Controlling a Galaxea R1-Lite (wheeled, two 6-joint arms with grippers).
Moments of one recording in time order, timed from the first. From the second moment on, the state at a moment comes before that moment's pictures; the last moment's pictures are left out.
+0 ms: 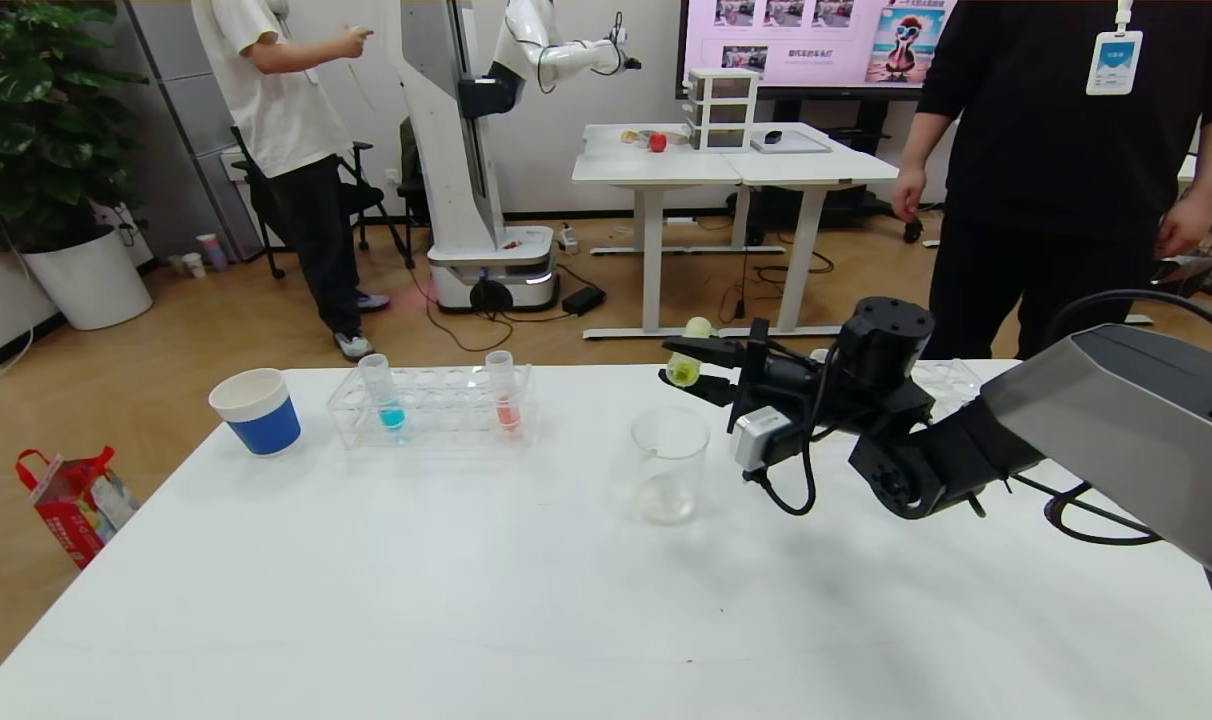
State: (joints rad) left arm -0.01 0.00 0.00 0.01 -0.01 0.03; right arm 0.34 2.35 -1.28 -1.21 0.86 -1.44
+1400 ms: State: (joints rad) left arm -0.01 0.00 0.00 0.01 -0.01 0.03; right arm 0.34 2.37 -1.30 -1.21 0.87 -1.80
